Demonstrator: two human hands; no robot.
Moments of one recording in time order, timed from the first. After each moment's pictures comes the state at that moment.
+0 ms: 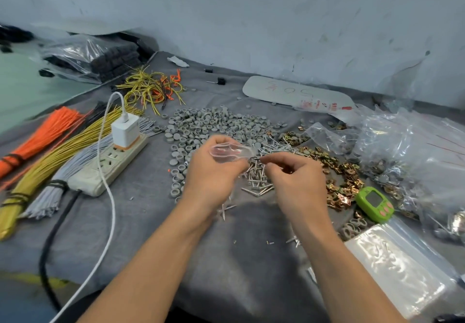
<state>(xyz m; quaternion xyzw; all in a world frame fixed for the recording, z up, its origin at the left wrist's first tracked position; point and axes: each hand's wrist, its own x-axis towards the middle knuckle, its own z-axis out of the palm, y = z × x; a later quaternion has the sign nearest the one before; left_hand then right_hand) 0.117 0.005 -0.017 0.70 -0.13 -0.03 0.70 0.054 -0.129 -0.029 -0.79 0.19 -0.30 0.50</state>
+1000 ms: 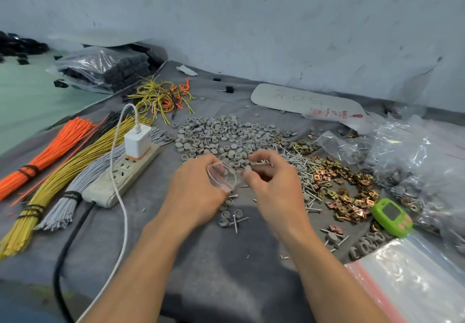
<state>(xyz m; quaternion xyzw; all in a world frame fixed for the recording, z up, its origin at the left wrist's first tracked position) 0.150 0.050 -0.029 0.91 -0.18 0.06 0.36 0.089 -0.100 -0.040 -0.80 0.13 -0.24 0.54</state>
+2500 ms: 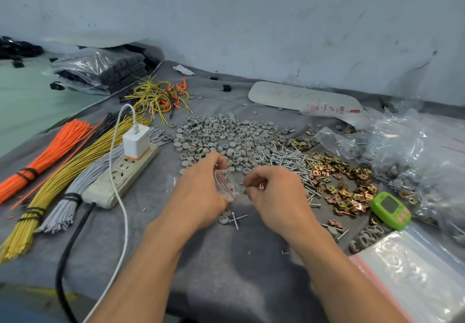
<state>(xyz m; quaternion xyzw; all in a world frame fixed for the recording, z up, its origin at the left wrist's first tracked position) 0.145 0.048 -0.029 0.92 -0.23 0.00 0.33 0.080 -0.106 -0.040 -0.92 0.15 -0.16 0.32</state>
